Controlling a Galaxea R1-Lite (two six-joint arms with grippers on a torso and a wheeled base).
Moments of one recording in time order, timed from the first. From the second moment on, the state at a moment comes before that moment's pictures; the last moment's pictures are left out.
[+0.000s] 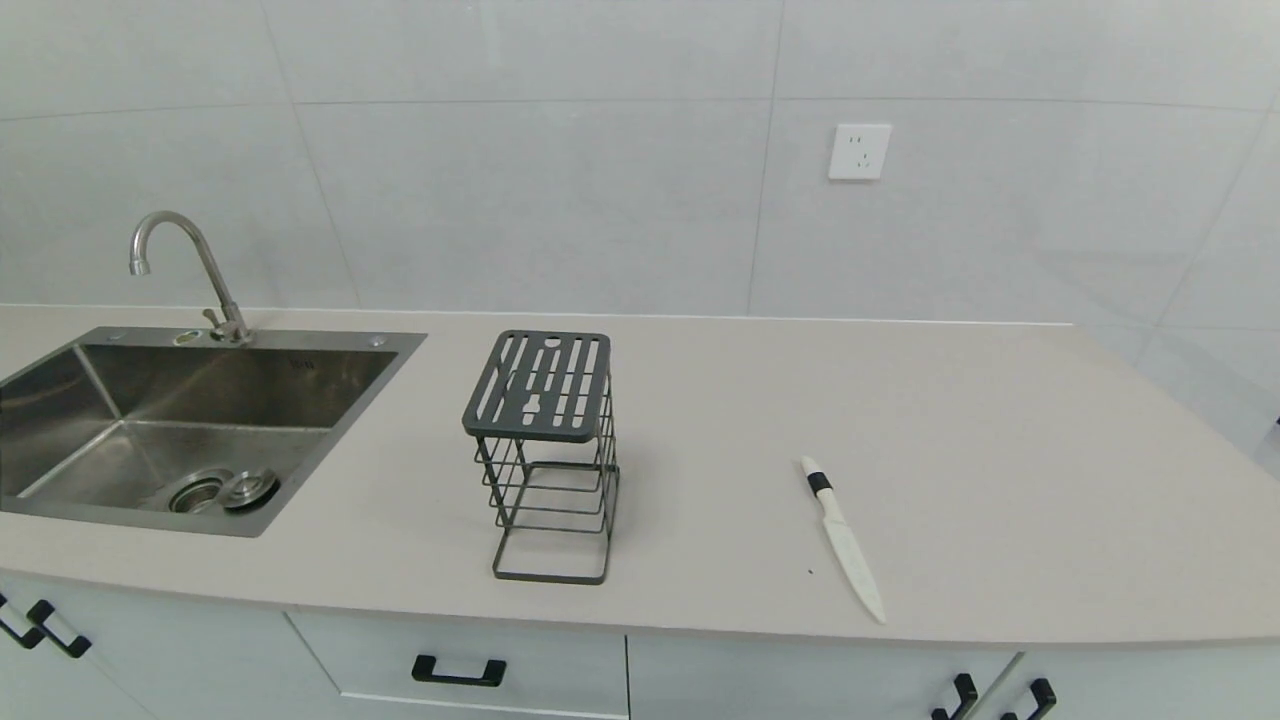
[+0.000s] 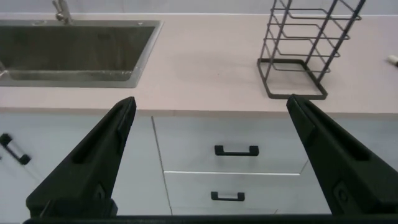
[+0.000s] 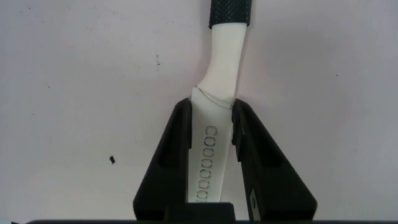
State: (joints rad) left arm 0.00 0.00 0.00 0.00 -0.07 0.00; right arm 0.00 0.01 0.00 0.01 0.03 0.01
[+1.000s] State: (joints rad) left arm 0.00 0.00 0.00 0.00 -0.07 0.02; right arm 0.00 0.01 0.00 0.01 0.03 -0.01
